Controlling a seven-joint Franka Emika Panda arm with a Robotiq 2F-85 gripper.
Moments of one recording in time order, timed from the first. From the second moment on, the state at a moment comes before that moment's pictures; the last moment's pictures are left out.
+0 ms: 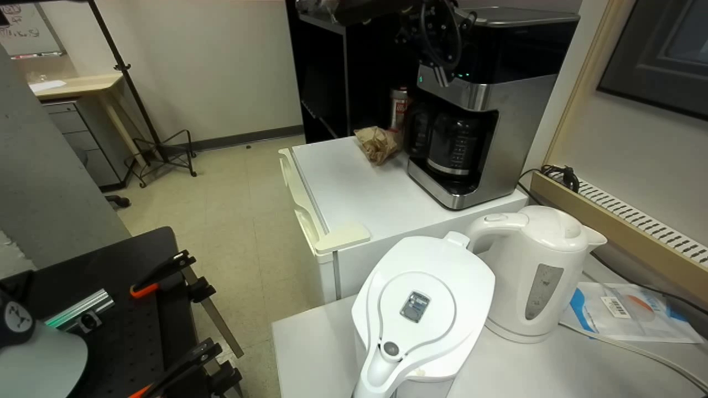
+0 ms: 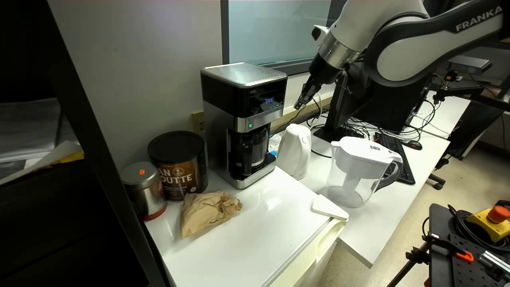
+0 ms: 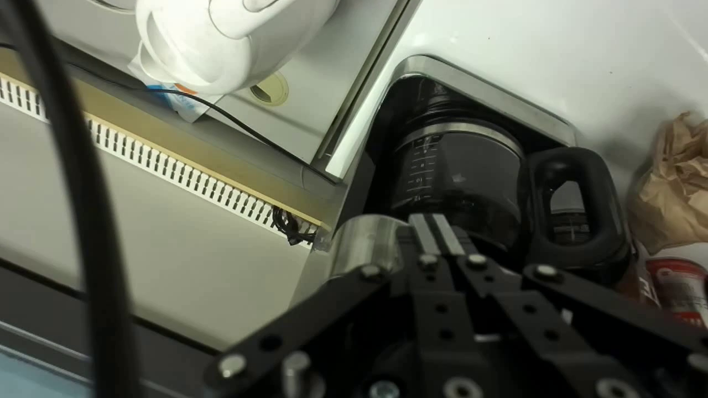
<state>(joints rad) -0.01 0.11 -0.02 -2.08 -0.27 2.66 -0.09</state>
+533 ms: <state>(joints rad) 0.00 0.23 -0.02 -1.96 -0.27 2.66 -0.07</state>
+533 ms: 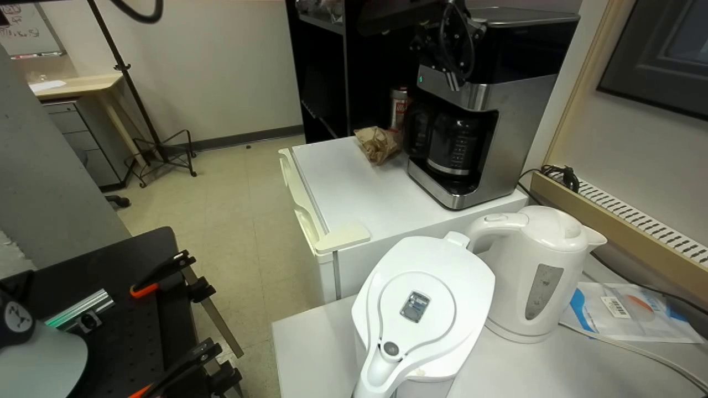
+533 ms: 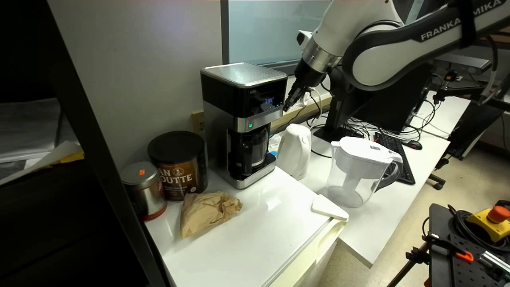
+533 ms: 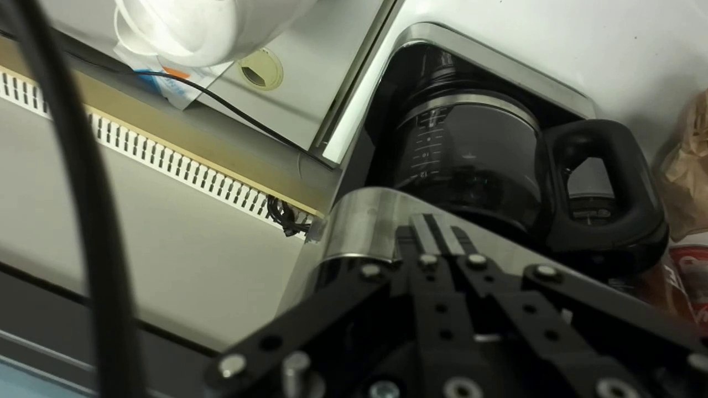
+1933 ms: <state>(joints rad) 0.08 0.08 -0.01 -2.20 -0.72 2.66 -0.08</state>
